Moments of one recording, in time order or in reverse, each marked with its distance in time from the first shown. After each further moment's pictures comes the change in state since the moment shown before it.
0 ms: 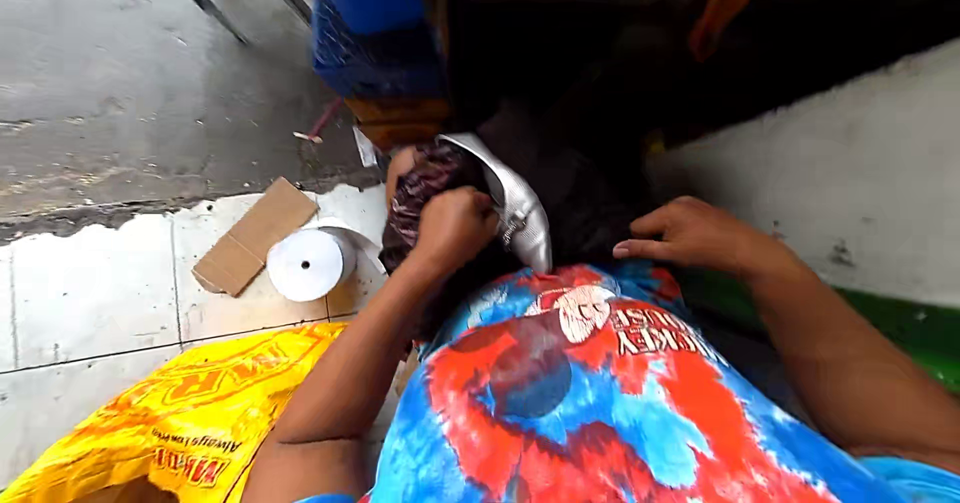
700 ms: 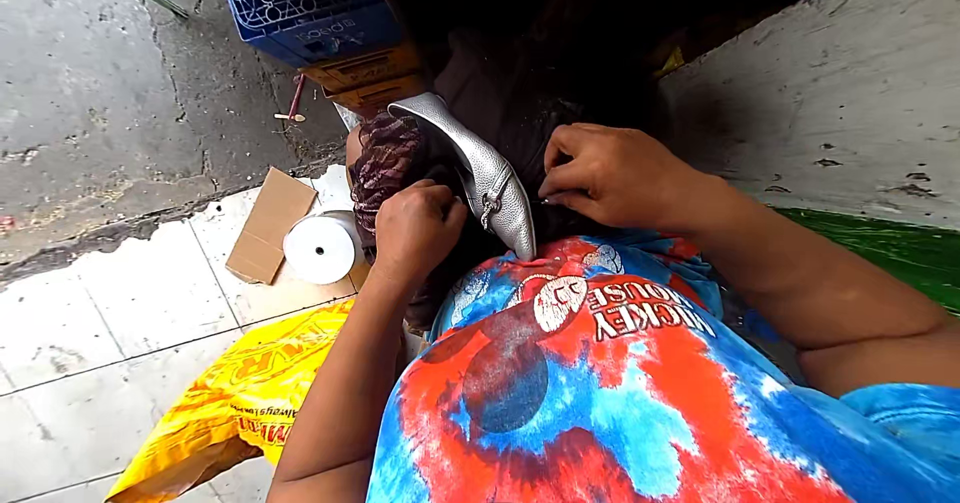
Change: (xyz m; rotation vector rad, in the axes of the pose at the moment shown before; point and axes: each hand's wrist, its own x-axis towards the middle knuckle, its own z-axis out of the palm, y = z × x) left_hand -0.015 -0.010 0.006 0.169 0.104 0.043; right_hand 0.059 -0.023 0.025 -0.006 0.297 -0.449
